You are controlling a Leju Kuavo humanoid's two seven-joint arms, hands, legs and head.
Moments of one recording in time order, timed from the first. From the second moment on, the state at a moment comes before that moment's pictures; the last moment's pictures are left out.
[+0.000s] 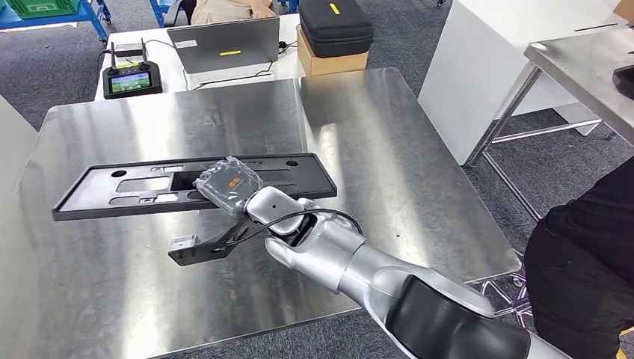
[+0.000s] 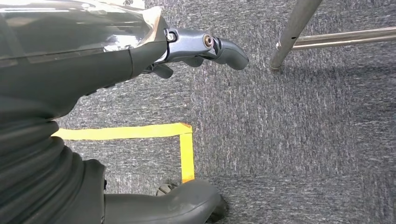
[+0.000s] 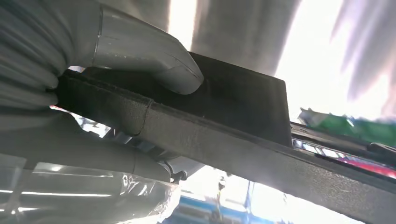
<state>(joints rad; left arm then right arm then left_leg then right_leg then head) -0.07 -0.09 0.35 -0.23 -0.30 0.30 -0.44 -0.91 0.22 0.99 -0.73 1.06 -0.09 0.05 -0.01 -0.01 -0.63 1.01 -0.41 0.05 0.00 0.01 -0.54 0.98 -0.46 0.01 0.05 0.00</state>
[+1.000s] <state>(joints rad) -0.05 -0.09 0.35 -0.23 -0.28 0.32 -0.46 -0.94 0.24 0.98 -0.39 1.04 -0.07 0.21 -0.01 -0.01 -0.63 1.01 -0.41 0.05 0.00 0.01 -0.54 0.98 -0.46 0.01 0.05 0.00</state>
